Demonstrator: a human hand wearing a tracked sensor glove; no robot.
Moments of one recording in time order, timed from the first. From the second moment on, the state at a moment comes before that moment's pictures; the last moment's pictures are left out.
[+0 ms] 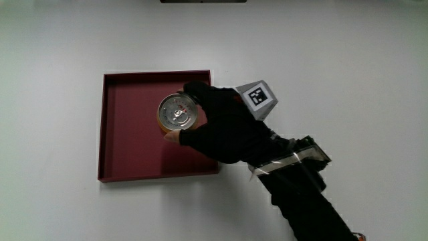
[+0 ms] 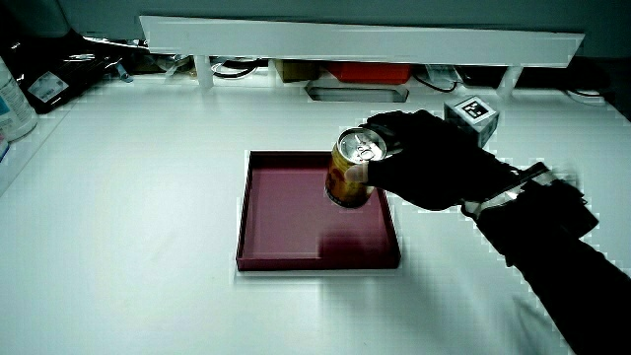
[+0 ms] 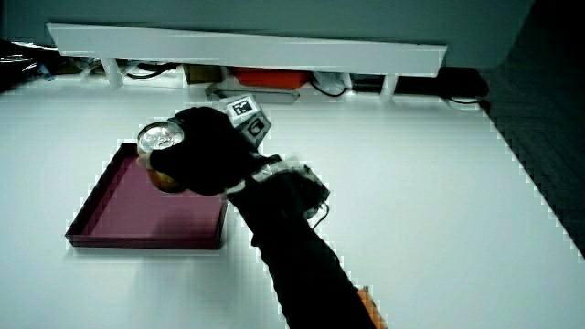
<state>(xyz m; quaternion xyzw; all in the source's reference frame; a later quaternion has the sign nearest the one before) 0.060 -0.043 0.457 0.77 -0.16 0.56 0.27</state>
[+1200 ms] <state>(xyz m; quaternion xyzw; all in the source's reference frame) 0.059 -0.029 0.511 0.78 -0.07 0.54 0.30</state>
